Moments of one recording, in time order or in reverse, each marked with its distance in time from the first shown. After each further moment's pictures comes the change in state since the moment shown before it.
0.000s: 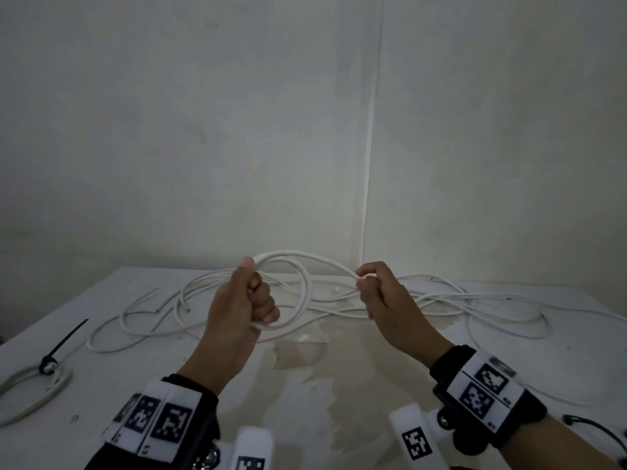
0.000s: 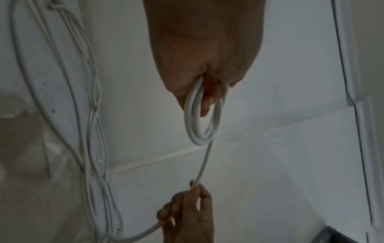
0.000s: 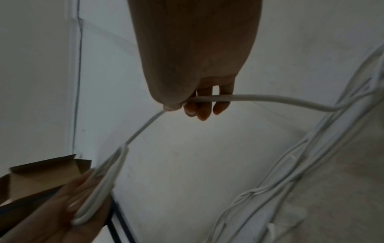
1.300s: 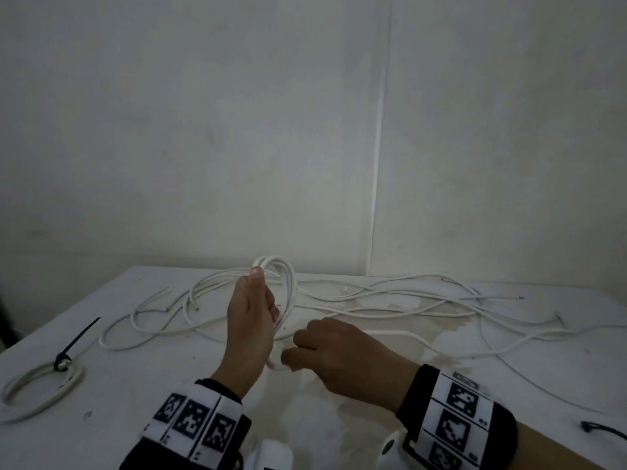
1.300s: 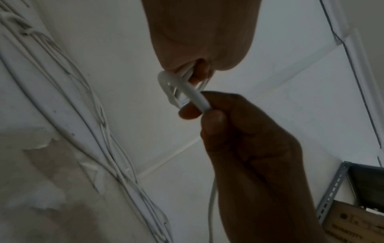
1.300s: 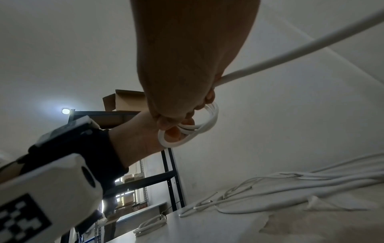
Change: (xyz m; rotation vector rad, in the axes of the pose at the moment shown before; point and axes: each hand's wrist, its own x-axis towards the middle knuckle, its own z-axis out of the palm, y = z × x) left_hand 0.002 -0.028 -0.003 0.430 0.195 0.325; right_hand -0.015 -0.018 0.058 -0.639 -0.278 -0.931
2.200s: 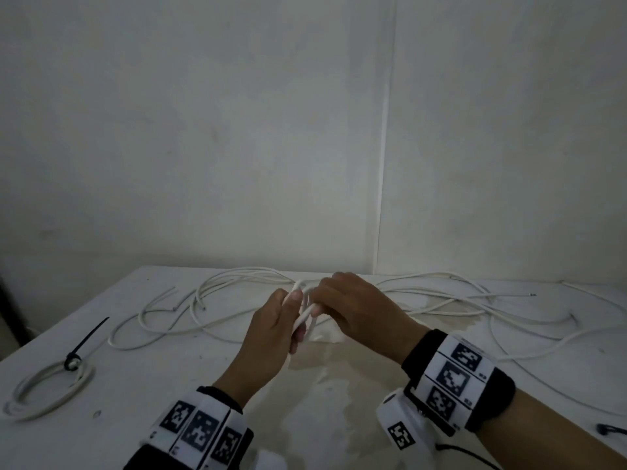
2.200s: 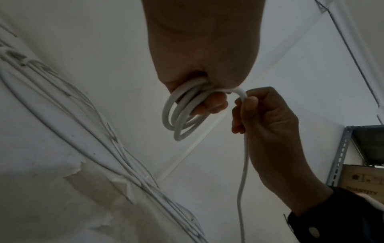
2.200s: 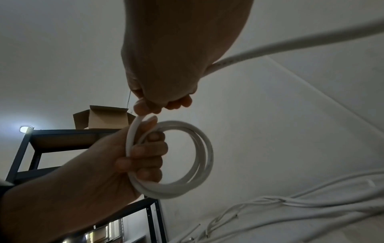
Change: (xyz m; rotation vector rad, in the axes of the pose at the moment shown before) left_hand -0.010 -0.003 -0.010 0.333 -0.396 0.000; right_hand 0.010 0.043 -0.004 0.070 0.243 0.130
